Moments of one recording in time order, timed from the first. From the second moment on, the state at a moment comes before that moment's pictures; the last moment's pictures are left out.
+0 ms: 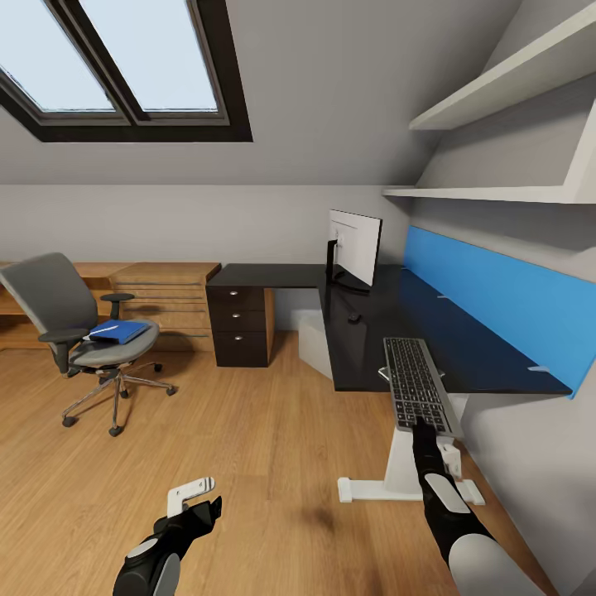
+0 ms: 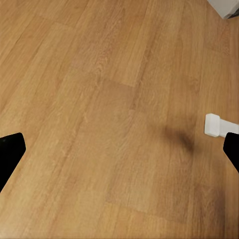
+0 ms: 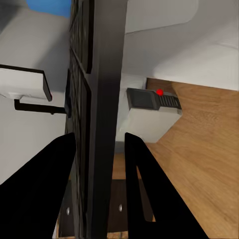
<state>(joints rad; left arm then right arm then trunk) -0.08 -0.11 0.04 -1.36 0.22 0.51 0.22 -0.63 0.04 -0.39 -0.48 -1.18 -0.18 0.30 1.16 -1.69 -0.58</state>
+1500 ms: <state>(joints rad) -0.08 -0.11 0.03 -1.36 0.21 0.50 0.22 -0.42 0.15 -0.30 -0.77 -1.18 -0.19 0.43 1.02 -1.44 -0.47</state>
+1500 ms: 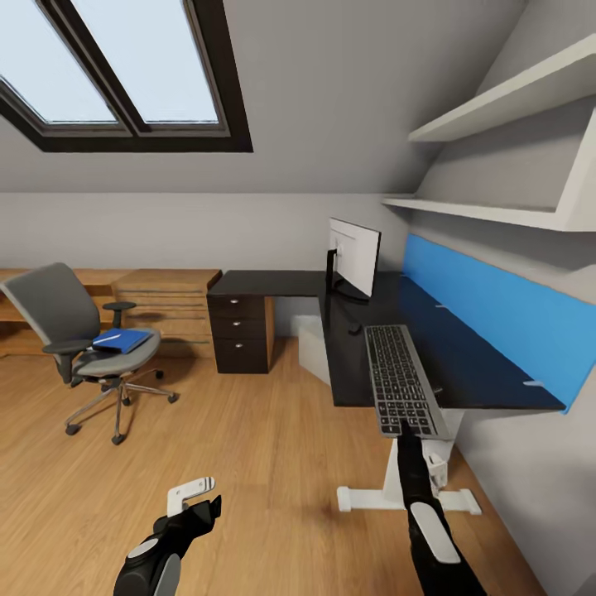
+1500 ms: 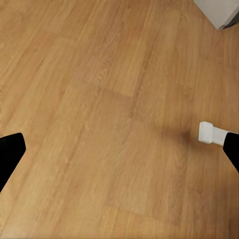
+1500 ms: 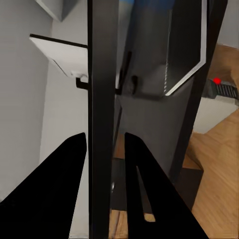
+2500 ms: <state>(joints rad) -0.08 -0.11 0.03 -1.35 0.21 0.50 0.22 -0.38 0.17 -0.09 -0.78 -1.19 -0.18 0.43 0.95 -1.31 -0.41</state>
